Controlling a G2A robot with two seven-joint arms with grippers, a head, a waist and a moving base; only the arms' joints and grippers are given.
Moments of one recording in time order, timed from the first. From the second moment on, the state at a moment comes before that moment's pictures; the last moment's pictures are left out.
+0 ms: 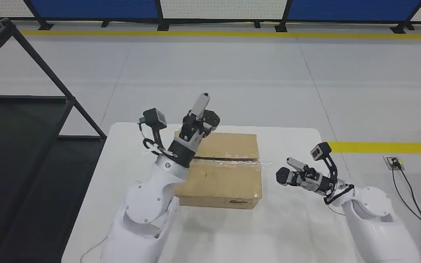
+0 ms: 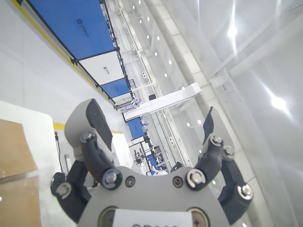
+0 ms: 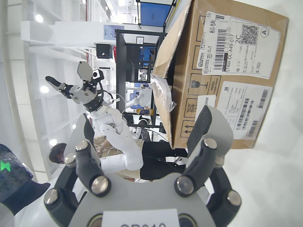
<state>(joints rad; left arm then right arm) 0.93 -1.47 -1.29 -1.83 -0.12 0.01 -0.18 -0.89 -1.08 1.41 -1.19 0.48 -0.24 1.12</state>
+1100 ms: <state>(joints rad) 1.09 -1.40 -1.73 -1.81 -0.32 0.08 -0.33 -0.88 -1.07 1.39 -1.32 0.44 -0.29 1.01</state>
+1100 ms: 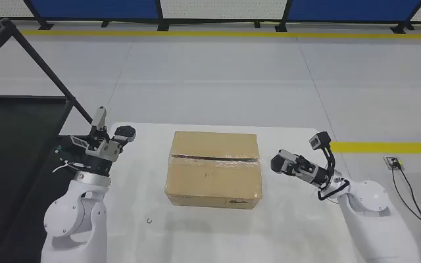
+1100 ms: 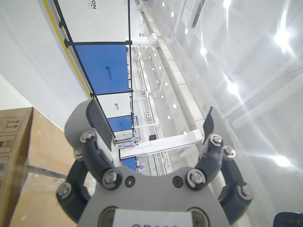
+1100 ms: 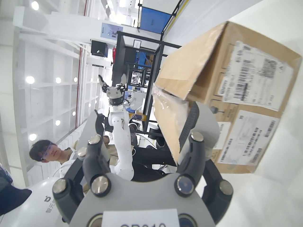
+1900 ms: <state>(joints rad) 1.12 -1.38 -1.77 -1.80 -0.41 0.09 -0.34 -0.76 -1.09 1.23 -1.38 0.25 -0.06 0.97</state>
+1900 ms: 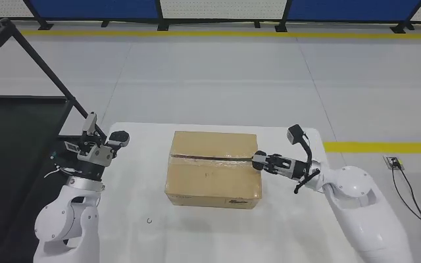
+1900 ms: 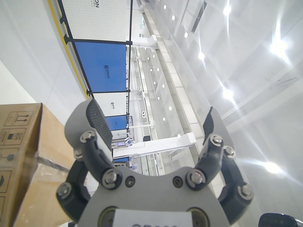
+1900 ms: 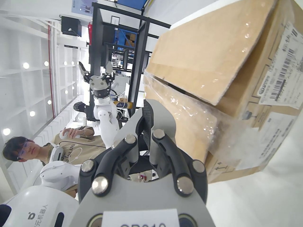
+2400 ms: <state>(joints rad) 1.13 -1.36 -1.78 -1.79 -0.44 0.08 -0.33 -0.65 -1.11 1.10 -1.30 0.12 0.07 0.90</state>
